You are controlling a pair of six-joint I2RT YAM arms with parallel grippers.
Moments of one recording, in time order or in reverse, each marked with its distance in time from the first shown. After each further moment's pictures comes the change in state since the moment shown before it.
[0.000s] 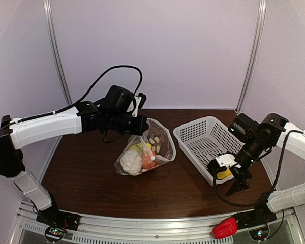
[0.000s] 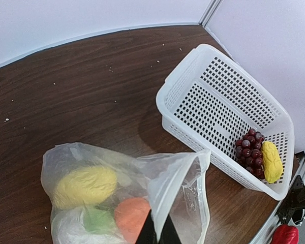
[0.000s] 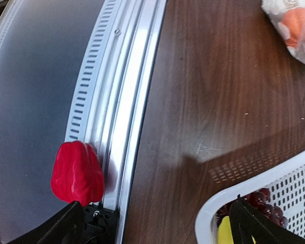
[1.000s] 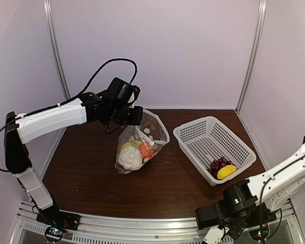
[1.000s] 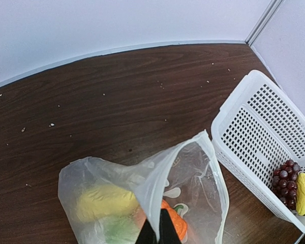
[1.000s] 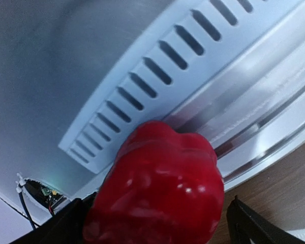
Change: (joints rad) left arm 0.065 0.082 0.136 -0.101 -0.161 0.005; right arm 0.995 0.276 -0.226 0.109 0.495 0.299
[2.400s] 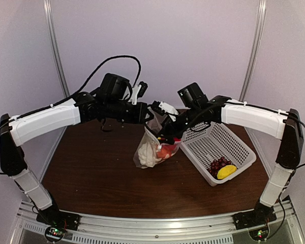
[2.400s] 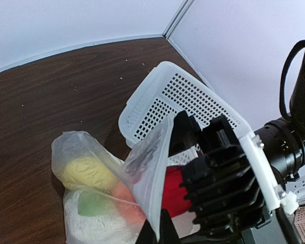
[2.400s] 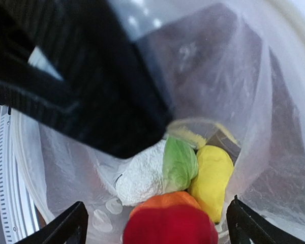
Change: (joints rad) left arm 0.002 -0.055 -0.031 0.125 0.392 -0.006; right arm -0.908 0.373 0.692 0.646 -0.382 0.399
